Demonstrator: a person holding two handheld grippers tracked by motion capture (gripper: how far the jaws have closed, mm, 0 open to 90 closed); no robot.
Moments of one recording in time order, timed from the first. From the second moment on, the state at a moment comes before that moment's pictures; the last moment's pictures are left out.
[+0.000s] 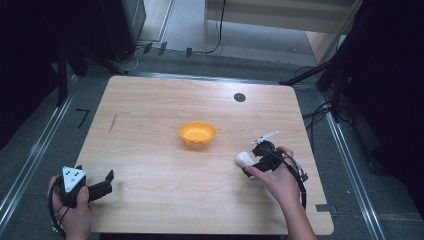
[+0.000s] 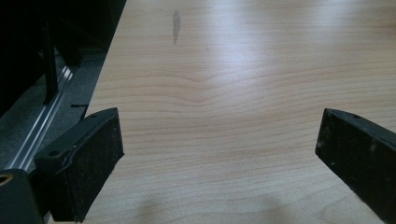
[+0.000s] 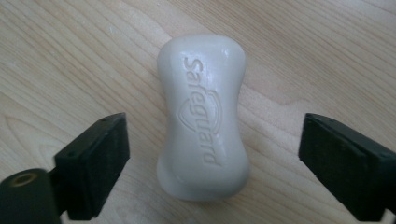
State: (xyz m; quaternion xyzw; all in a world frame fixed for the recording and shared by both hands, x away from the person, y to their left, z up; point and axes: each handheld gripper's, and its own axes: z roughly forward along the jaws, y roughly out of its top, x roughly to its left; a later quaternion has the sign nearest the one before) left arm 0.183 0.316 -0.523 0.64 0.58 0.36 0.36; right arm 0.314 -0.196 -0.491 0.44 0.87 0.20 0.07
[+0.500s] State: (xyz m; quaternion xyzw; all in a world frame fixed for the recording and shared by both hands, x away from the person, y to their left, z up) left arm 0.184 0.317 -0.523 0.64 0.59 0.35 0.35; right arm 0.325 -0.195 -0.501 0.44 0.88 0.19 0.05
